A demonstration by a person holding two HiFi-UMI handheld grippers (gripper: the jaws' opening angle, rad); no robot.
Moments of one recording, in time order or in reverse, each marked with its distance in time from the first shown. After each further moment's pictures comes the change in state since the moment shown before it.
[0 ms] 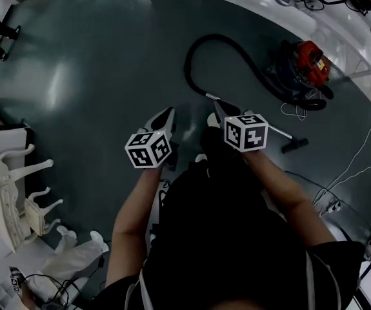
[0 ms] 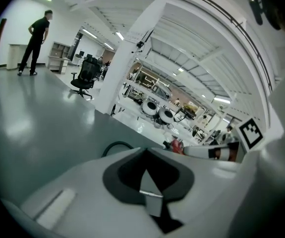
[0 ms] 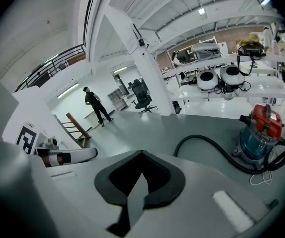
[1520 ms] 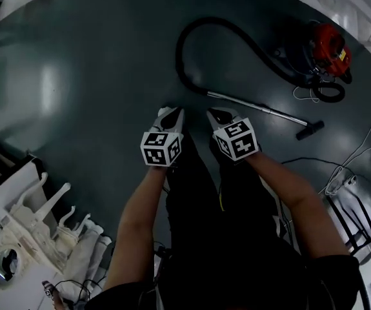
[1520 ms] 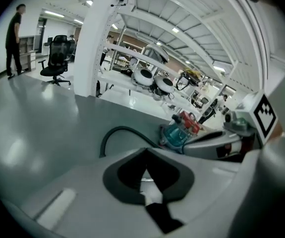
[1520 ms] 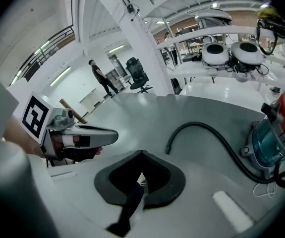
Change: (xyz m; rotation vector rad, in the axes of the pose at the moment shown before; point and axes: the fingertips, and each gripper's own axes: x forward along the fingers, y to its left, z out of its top) left arm 0.277 0.089 0.002 0.213 0.329 -0.080; right arm 0.214 -0.130 0.008 -0.024 0.233 0.007
